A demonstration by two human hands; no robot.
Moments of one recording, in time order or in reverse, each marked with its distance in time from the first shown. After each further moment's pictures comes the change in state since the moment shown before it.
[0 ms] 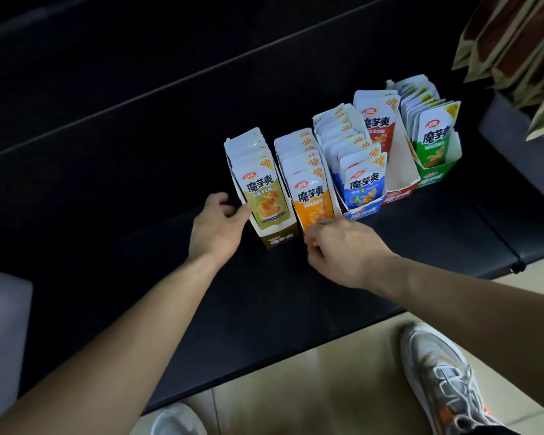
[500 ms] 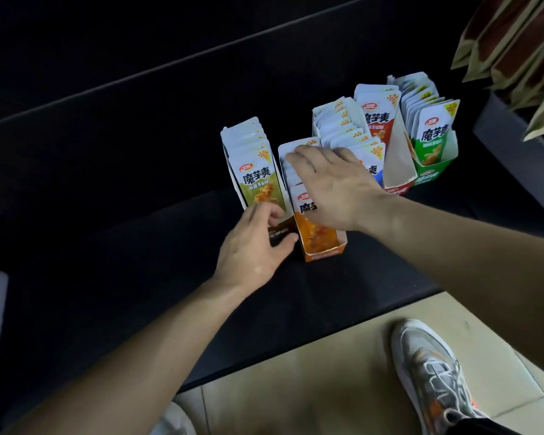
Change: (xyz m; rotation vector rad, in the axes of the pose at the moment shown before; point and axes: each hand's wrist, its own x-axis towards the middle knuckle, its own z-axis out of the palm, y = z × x) left_hand -0.052 0.004 0.031 0.219 -0.114 0.494; right_hand 0.054 0.014 -0.037 -0.370 0.150 -0.104
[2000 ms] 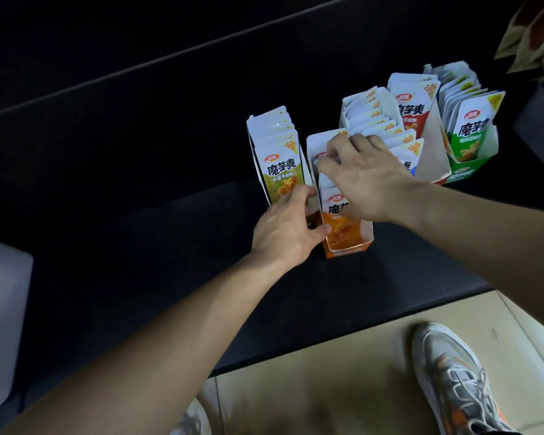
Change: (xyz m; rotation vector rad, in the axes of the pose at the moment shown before) left_hand 0.022 0.013 0.009 0.064 -0.073 -0.086; right_hand 0.010 0.003 0.001 -0.224 -0.004 -0.073
